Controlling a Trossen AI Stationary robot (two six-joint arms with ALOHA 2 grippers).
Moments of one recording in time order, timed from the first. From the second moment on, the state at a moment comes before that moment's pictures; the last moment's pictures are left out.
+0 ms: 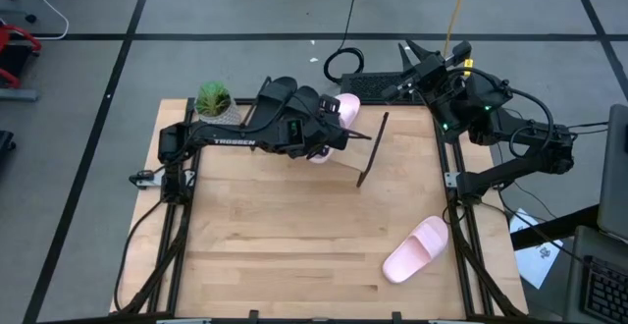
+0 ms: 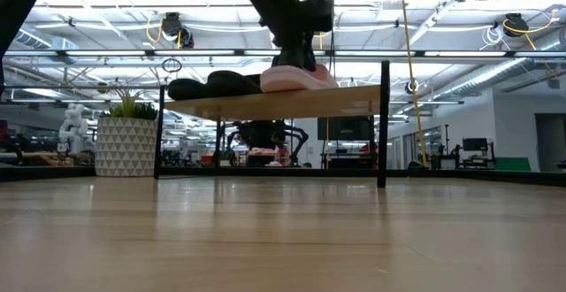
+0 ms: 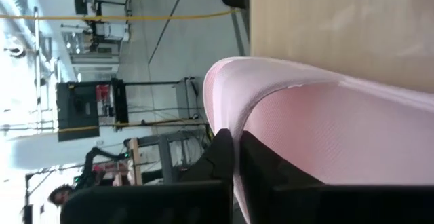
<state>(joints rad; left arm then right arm) 0.15 1.92 1.61 -0.28 -0.67 1.02 -0.03 1.20 1.49 0.01 1.04 -0.67</state>
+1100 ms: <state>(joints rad) 0.14 1.92 1.61 -0.34 -0.73 1.02 -0.03 1.20 1.49 0.01 1.04 -0.67</state>
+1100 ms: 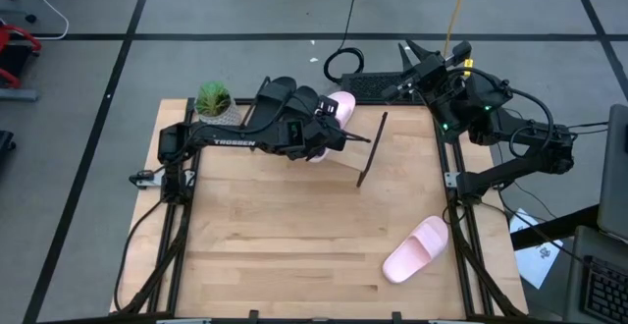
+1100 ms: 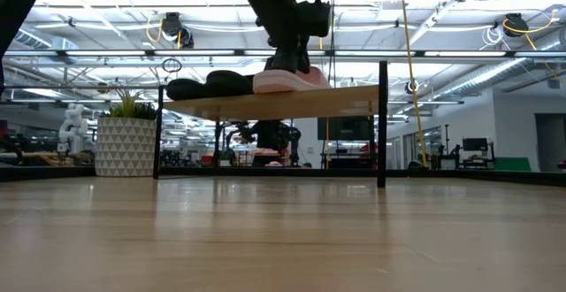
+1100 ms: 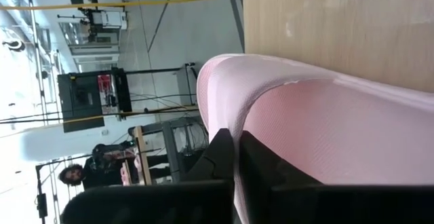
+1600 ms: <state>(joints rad) 0.14 1.92 1.61 -0.34 -0.74 1.01 -0.03 1.20 1.49 0.01 1.04 -0.67</state>
